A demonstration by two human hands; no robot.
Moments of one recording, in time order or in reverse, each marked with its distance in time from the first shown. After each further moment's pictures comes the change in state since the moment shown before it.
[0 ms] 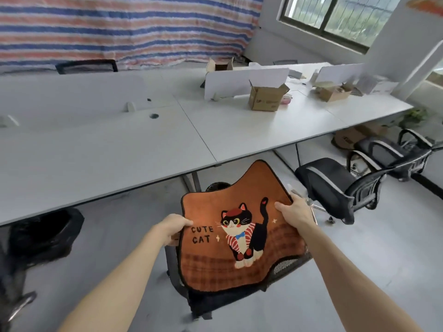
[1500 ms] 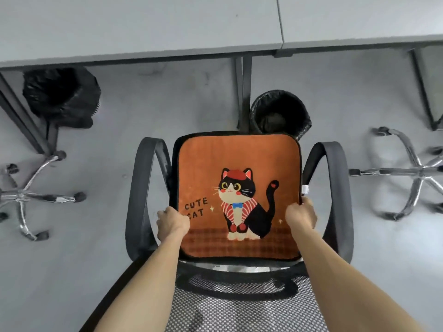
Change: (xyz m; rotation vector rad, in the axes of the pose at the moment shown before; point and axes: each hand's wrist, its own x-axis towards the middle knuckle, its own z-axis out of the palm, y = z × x) left_hand 0.301 -0.175 0.132 0.306 0.612 -0.606; right_hand 0.260 0.243 0.303 -0.232 -0.294 0.398
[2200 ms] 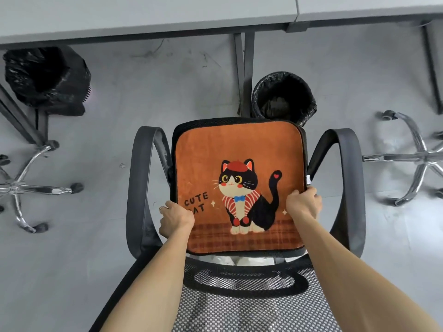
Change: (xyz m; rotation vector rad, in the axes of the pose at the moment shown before) left_hand 0.008 -0.002 0.014 0.049 0.015 -0.100; right_hand 0.015 0.003 0.028 -0.217 0.067 0.016
